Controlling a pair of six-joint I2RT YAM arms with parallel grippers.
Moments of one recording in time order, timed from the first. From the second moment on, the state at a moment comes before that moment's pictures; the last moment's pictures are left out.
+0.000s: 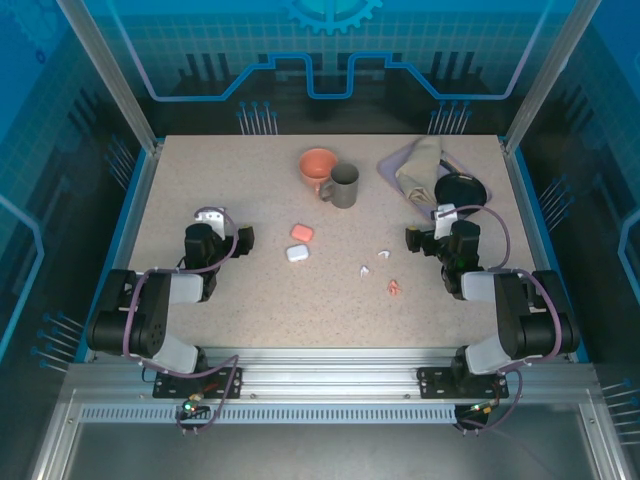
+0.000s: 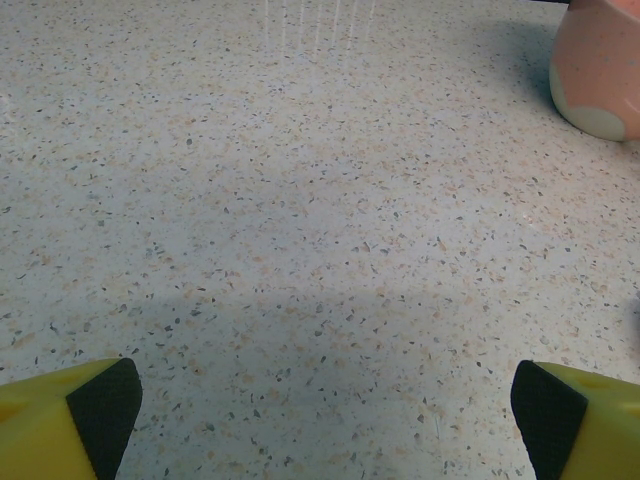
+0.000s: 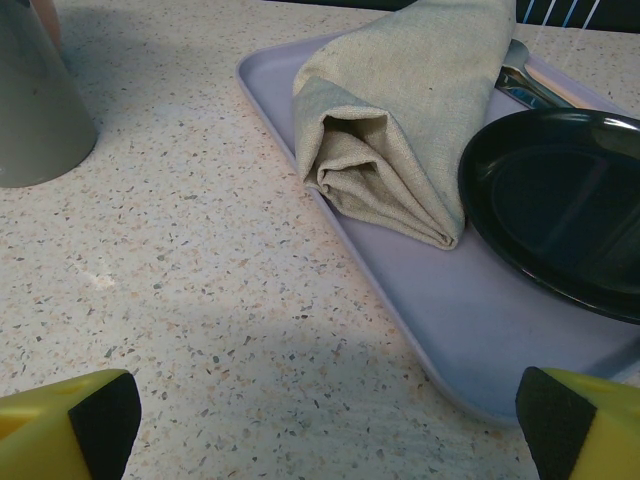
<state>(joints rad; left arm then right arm) -0.01 1.51 0.39 0.66 0.04 -0.11 0.03 1.49 0.41 0.63 -0.09 -0.07</state>
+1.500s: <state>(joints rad) -0.01 0.78 0.78 -0.63 0.11 -0.54 0.51 1.60 1.18 -0.38 -0.46 -0.72</state>
